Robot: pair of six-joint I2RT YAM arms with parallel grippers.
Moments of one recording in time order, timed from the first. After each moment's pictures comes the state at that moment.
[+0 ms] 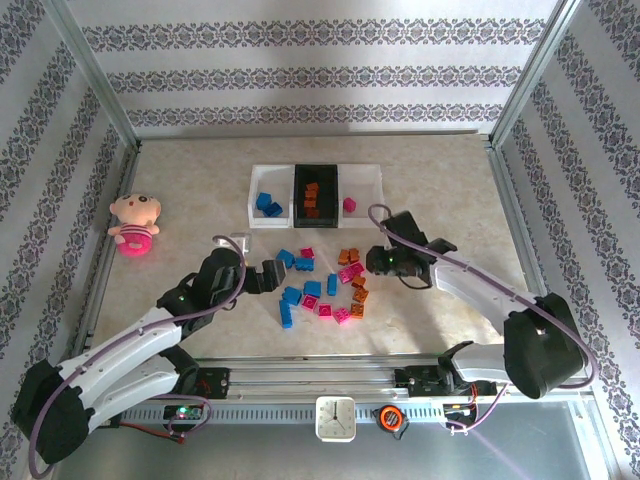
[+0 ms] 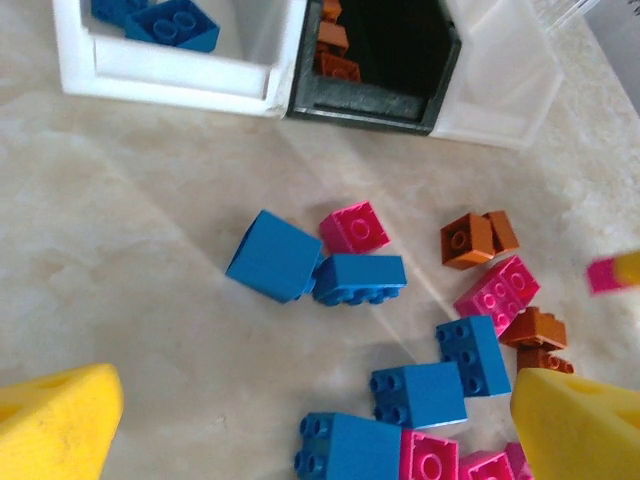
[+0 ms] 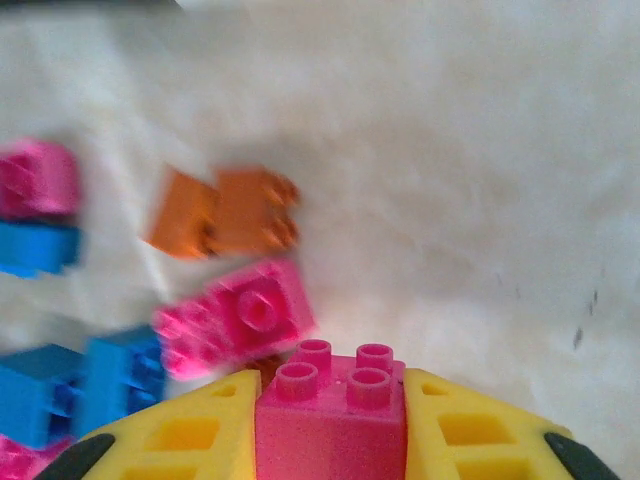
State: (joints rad) left arm -0.62 0.87 0.45 -0.19 -0.08 -0.61; right arm 0.47 1.30 0.81 -0.50 -0.08 0.49
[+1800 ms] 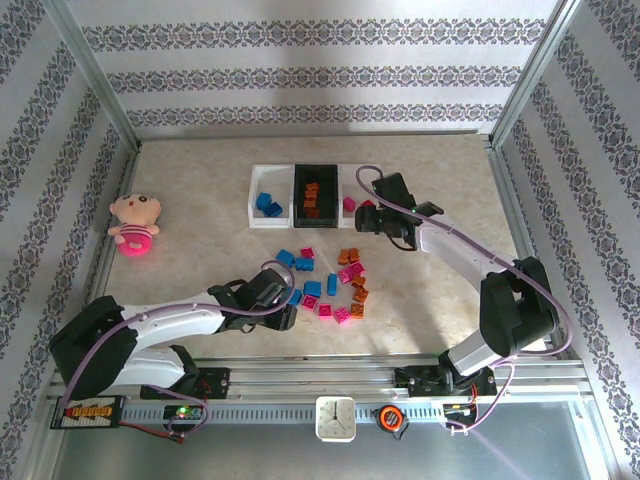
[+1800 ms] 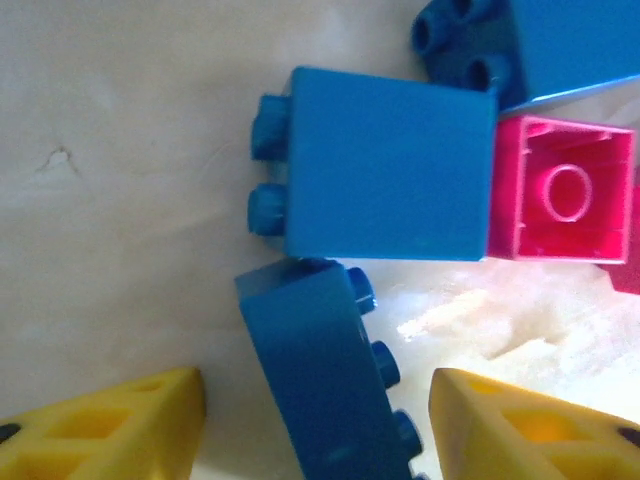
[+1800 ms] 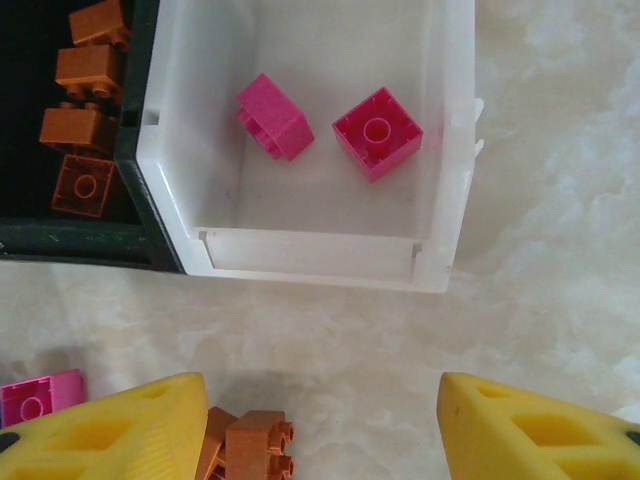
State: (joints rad) left arm -0.86 1.28 0.51 -0.31 -0.01 -0.59; right arm 0.43 1.53 1.08 -0.47 0.06 0.42
